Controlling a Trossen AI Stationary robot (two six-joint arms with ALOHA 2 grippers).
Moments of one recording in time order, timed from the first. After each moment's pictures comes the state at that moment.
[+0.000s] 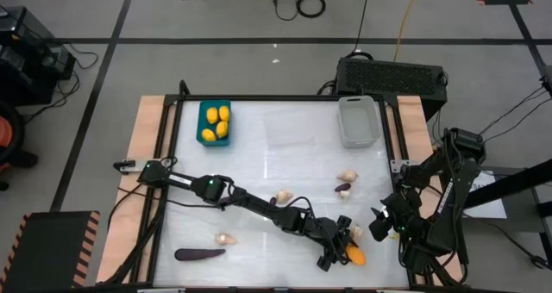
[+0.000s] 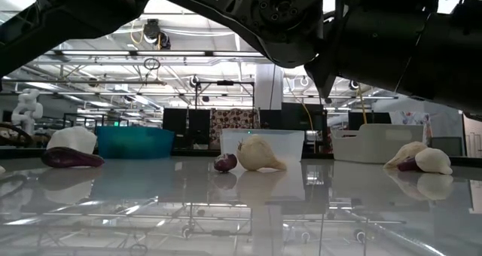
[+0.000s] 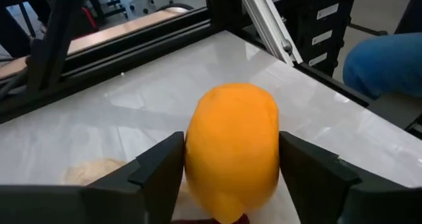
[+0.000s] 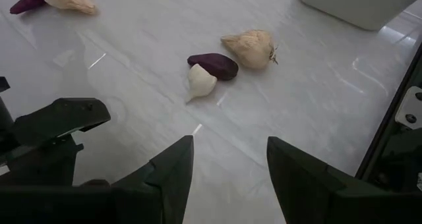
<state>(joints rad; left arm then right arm) -0.31 2.79 2.31 0.15 0.15 0.24 1.21 1.49 1.00 -1.49 0.58 2.29</state>
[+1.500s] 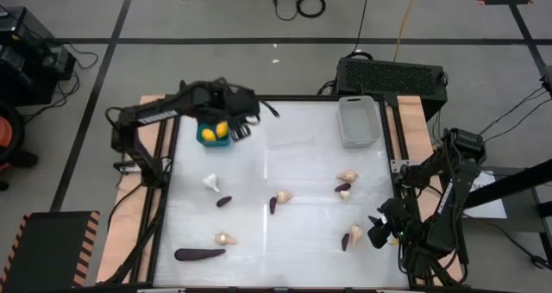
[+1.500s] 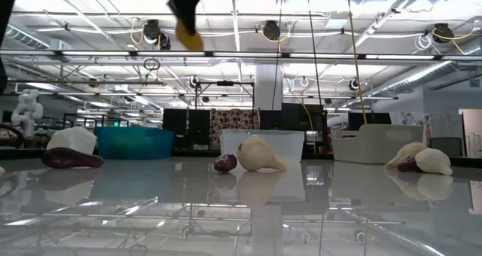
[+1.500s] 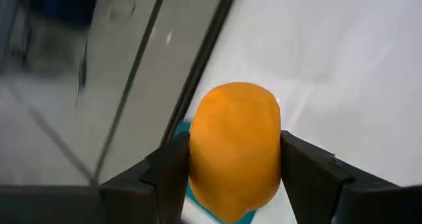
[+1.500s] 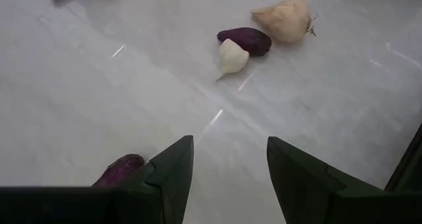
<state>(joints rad) 0.19 1.69 1.91 -1.48 -0.53 -0.14 1.21 1.50 1.00 -1.36 0.58 2.26</state>
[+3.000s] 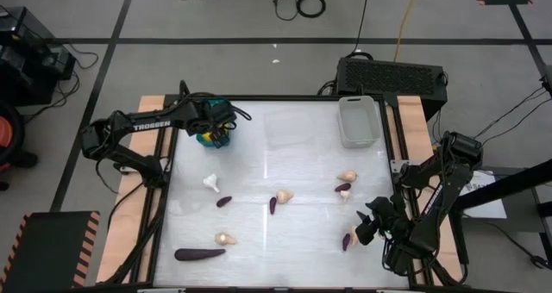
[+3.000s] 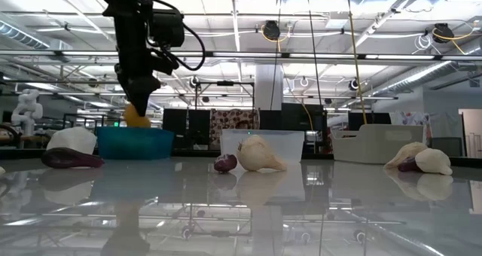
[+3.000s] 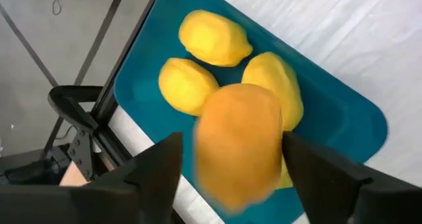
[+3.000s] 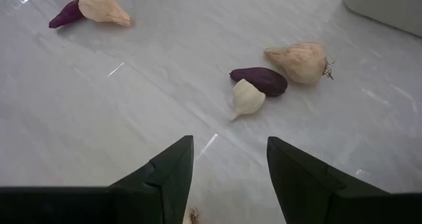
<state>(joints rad) 0.46 1.39 0.99 -0.93 -0.46 -0.13 1.08 1.55 1.00 -1.30 0.68 2.14</state>
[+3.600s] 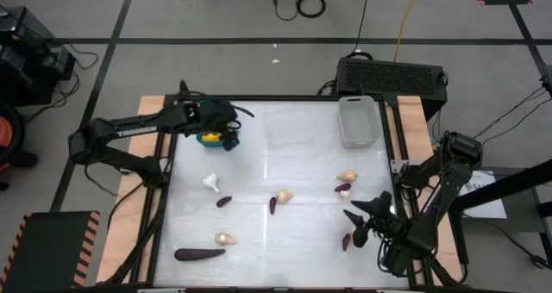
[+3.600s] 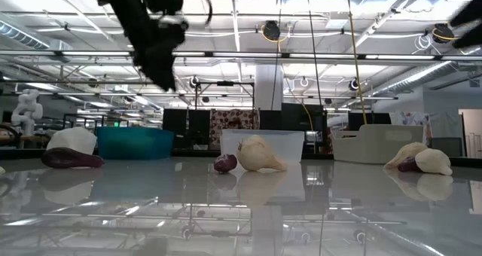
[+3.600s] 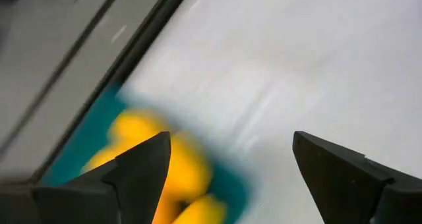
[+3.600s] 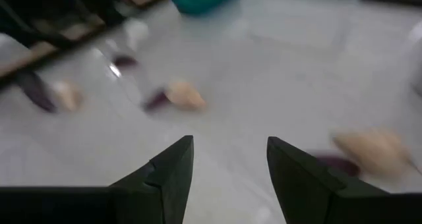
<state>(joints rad) 0.39 1.27 0.99 -0.67 -0.23 -0.06 1.06 1.55 1.00 -1.20 1.07 2.09</state>
